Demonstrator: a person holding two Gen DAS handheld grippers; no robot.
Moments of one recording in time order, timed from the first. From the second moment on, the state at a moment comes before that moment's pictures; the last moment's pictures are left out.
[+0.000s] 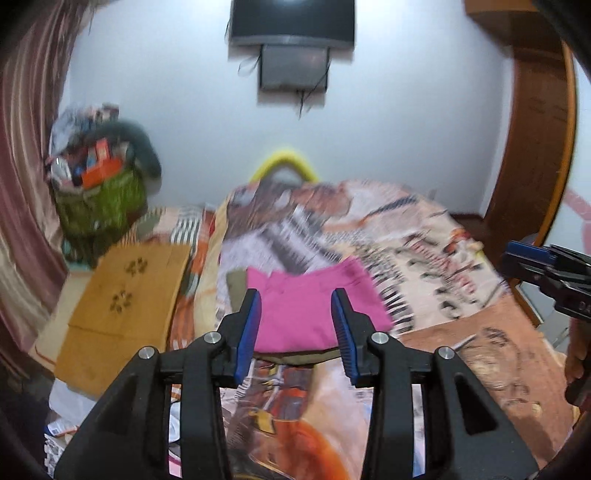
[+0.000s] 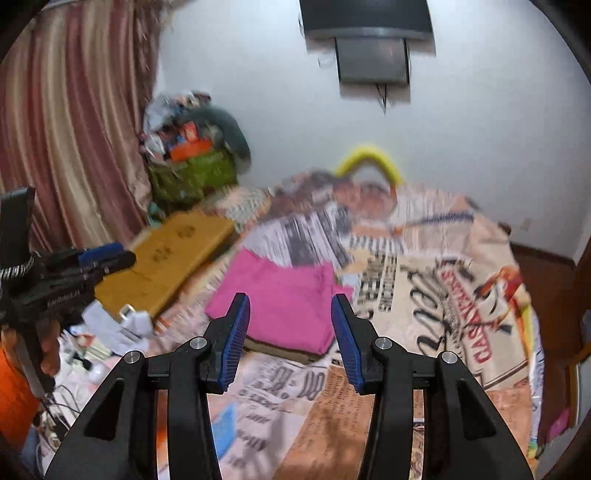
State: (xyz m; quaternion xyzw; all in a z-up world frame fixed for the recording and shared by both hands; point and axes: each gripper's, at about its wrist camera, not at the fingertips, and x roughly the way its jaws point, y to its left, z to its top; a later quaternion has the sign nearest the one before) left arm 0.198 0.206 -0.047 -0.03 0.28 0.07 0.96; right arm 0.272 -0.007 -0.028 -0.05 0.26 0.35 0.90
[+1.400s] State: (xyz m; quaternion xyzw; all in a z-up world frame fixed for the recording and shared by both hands) left arm -0.025 0.094 0.030 -0.02 0.05 0.11 0.99; right arm 0.075 -0.075 0.016 0.00 0.03 0.33 0.94
